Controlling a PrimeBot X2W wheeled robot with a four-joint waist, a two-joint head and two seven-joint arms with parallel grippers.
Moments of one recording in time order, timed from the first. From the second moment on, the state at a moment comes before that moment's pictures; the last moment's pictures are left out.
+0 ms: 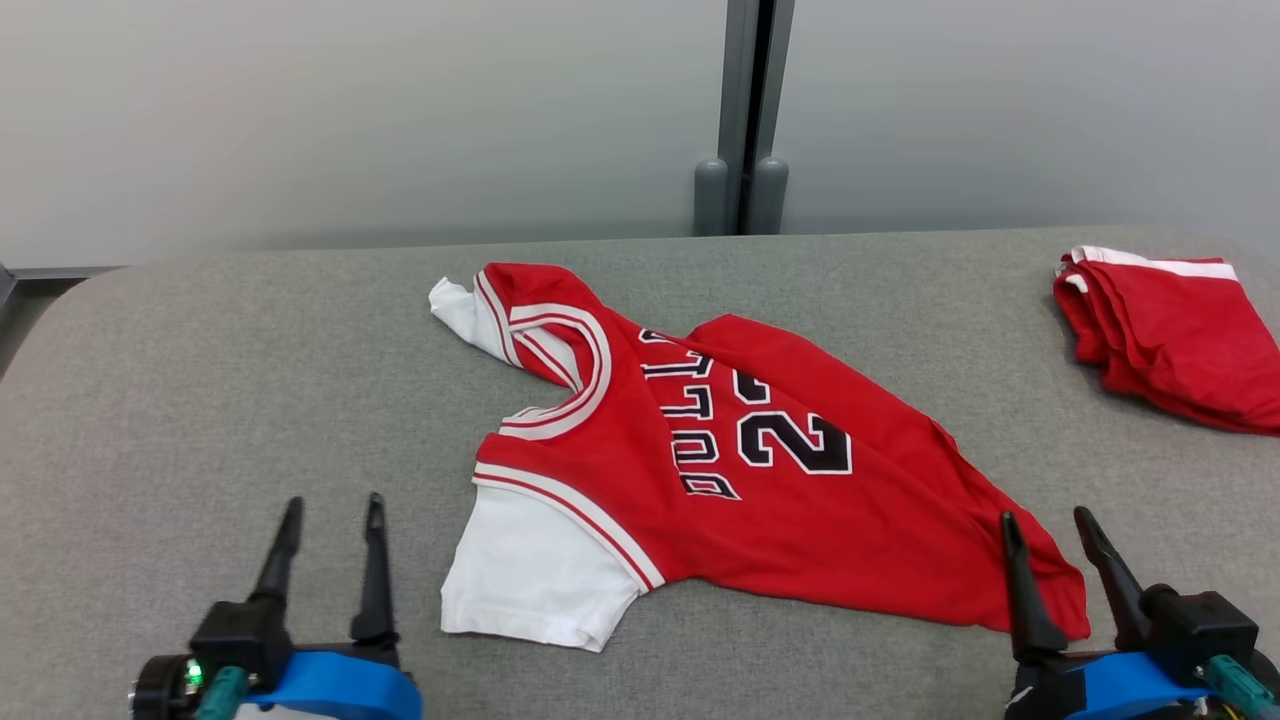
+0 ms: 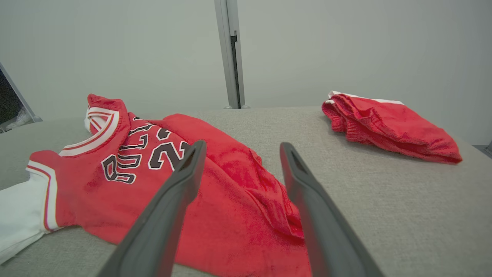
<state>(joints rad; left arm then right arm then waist) -0.03 0.05 0.02 0.29 -0.11 -0.12 -0.26 0.01 -0.05 -0.06 0.21 0.12 0.13 -0.22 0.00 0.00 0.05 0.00</state>
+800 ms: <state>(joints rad) -0.12 0.07 -0.19 0.66 -0.18 -0.13 -0.26 -0.09 -0.05 -0.18 0.62 0.10 0.13 -0.25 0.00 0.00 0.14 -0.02</state>
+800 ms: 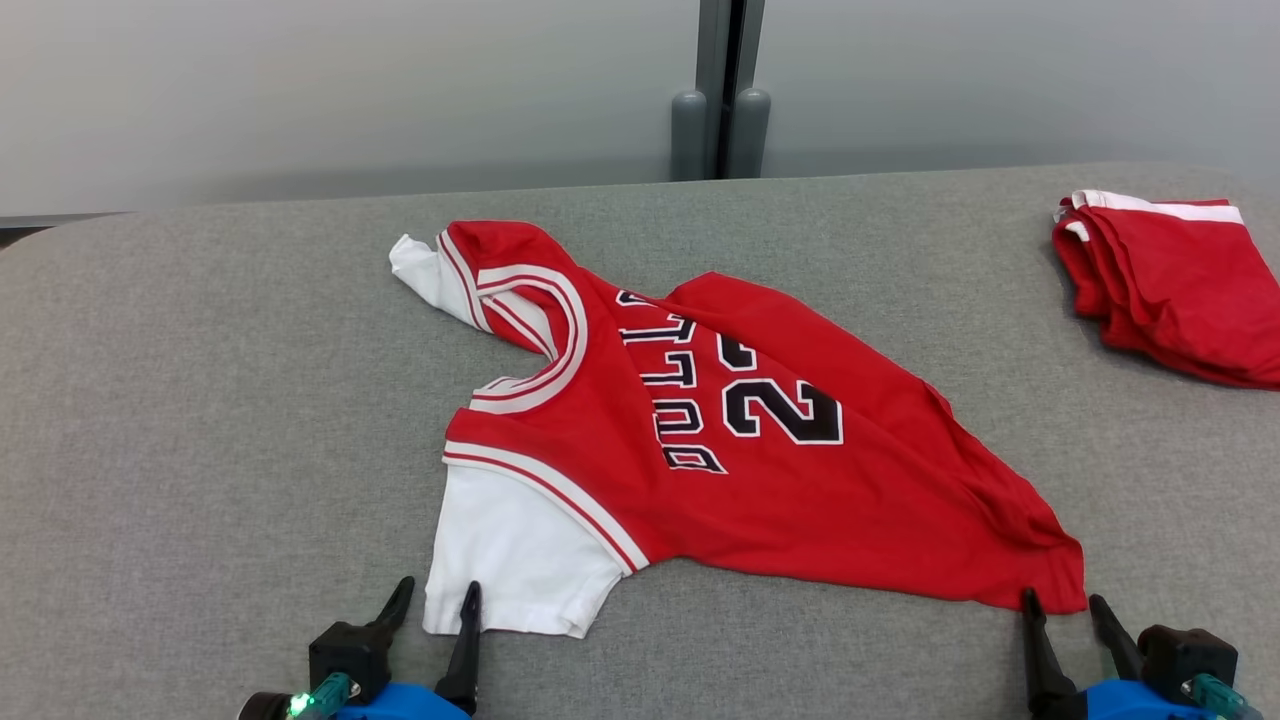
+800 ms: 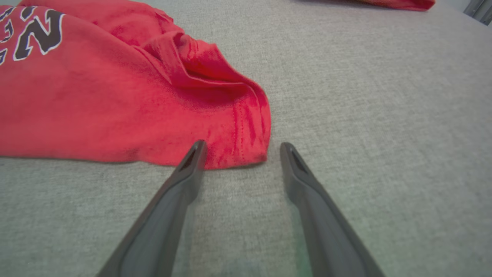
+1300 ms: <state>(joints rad) -0.15 0.07 -0.30 0.74 -0.28 -0.13 -0.27 -0.17 -0.05 -0.14 0.72 0.12 0.13 -0.26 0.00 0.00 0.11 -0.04</state>
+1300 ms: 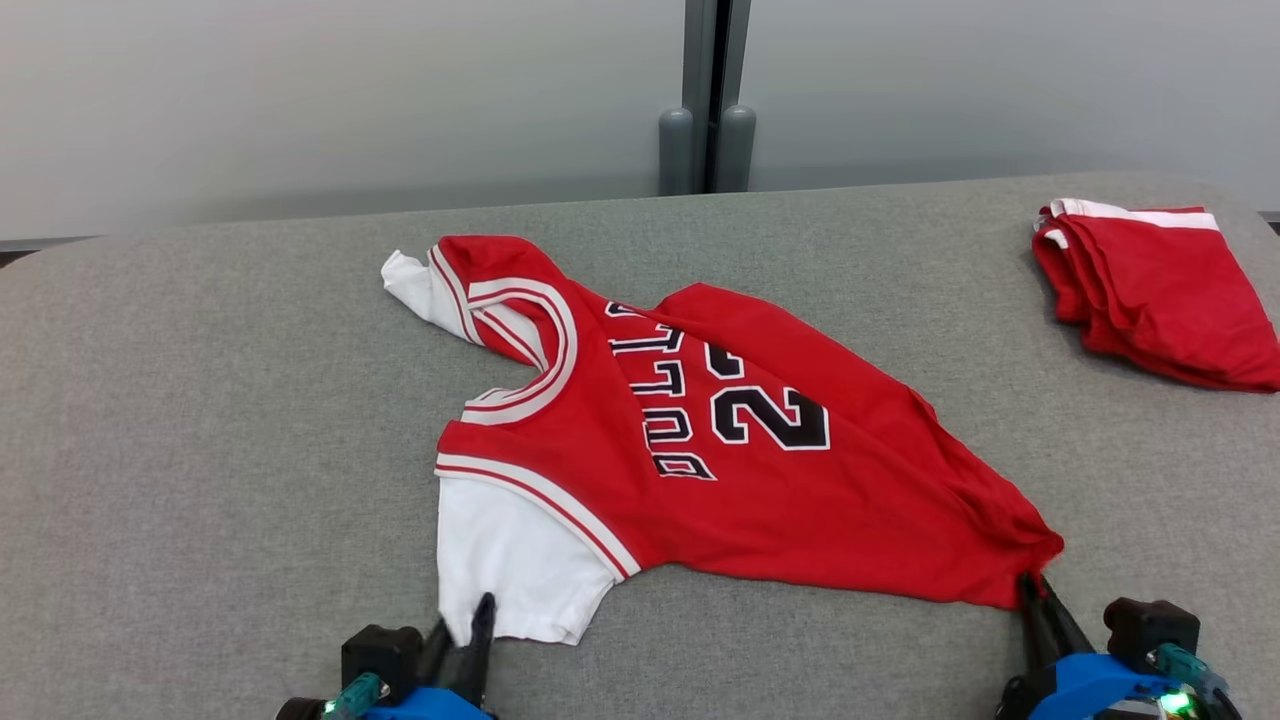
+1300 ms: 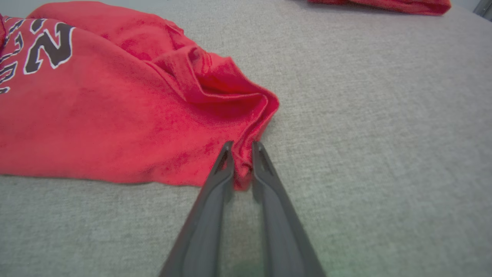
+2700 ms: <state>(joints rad) -1.38 0.31 -0.31 0.57 -0.55 -0.13 -0.12 -1.34 -0.12 0.05 0.69 0.49 0.13 -0.21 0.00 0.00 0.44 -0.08</state>
